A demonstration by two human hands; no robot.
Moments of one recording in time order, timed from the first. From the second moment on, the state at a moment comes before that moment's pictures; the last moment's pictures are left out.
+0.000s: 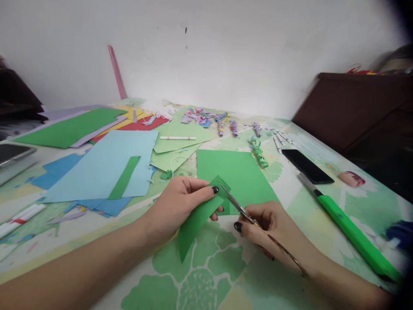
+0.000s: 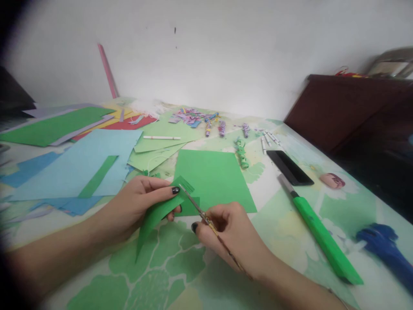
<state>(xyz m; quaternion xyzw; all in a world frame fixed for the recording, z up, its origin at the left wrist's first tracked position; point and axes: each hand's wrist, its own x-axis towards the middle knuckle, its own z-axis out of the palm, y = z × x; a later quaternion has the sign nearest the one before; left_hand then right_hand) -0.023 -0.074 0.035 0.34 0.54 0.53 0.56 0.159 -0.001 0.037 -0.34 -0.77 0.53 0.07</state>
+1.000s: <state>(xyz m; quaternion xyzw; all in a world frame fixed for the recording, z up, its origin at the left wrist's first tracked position) -0.021 -0.073 0.038 0.33 0.53 0.53 0.57 0.155 0.000 0.035 -0.39 -0.76 0.52 0.06</state>
